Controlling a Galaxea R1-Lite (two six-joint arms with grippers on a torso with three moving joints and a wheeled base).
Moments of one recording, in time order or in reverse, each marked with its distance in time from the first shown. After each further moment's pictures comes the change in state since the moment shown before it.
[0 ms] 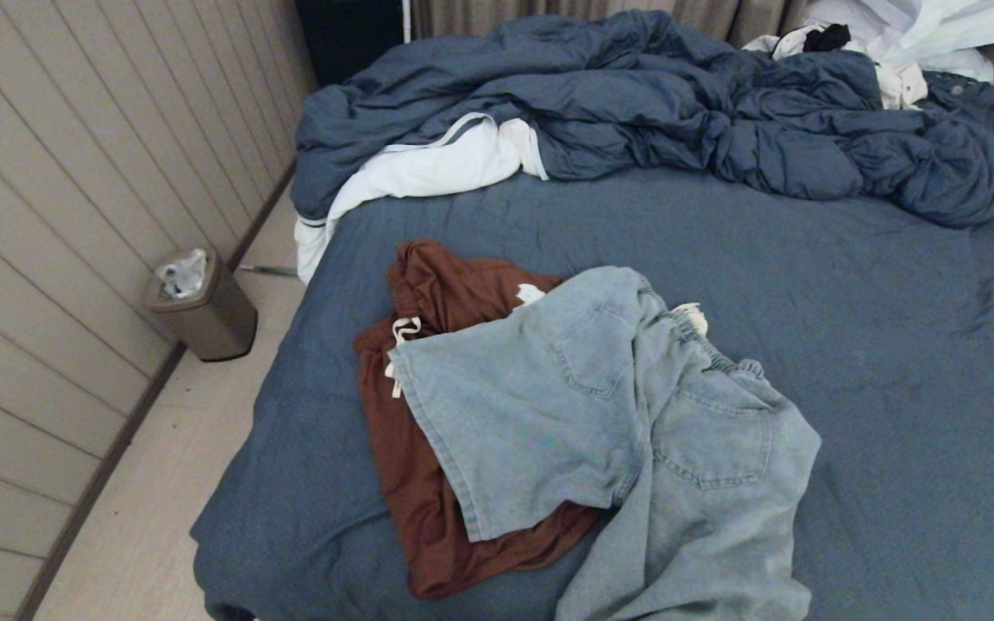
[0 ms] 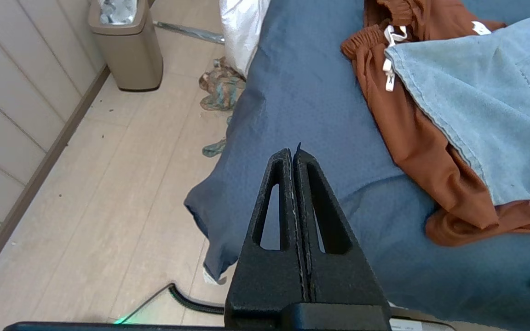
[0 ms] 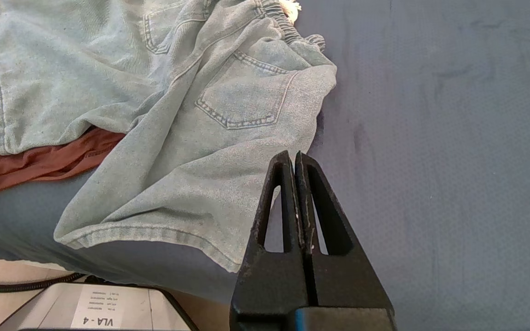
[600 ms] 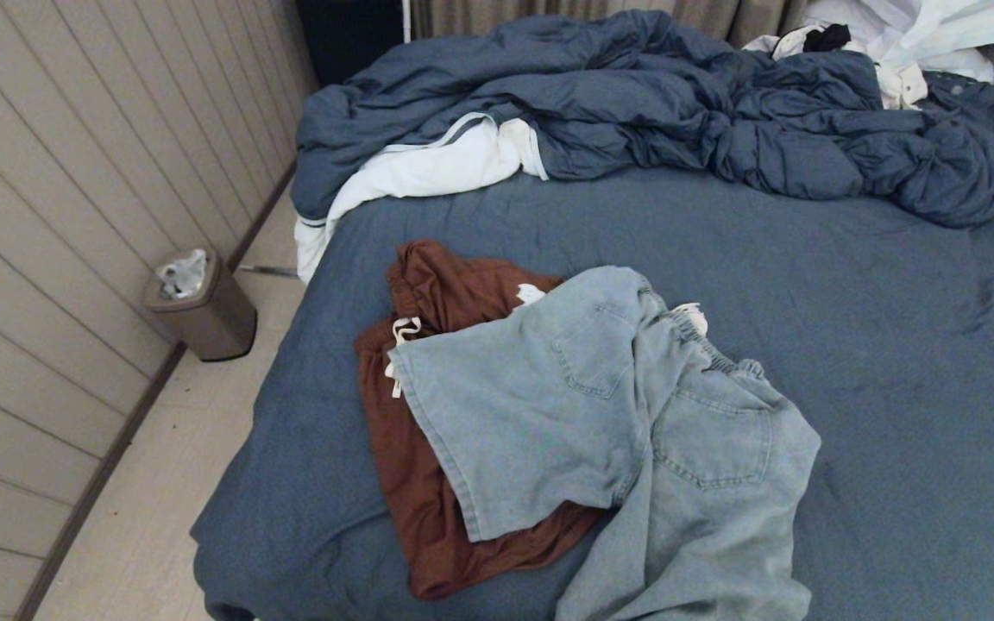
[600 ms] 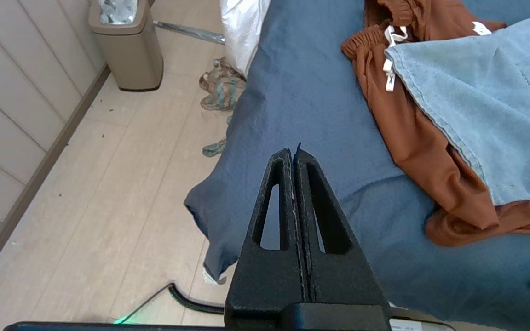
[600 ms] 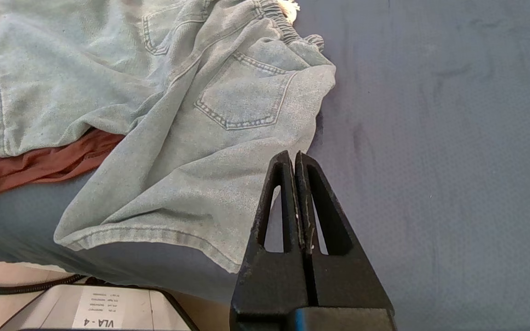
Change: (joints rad) left arm 0.000 0.000 0.000 0.000 0.002 -0.001; right arm -0.002 0.000 0.000 -0.001 -0.003 0.006
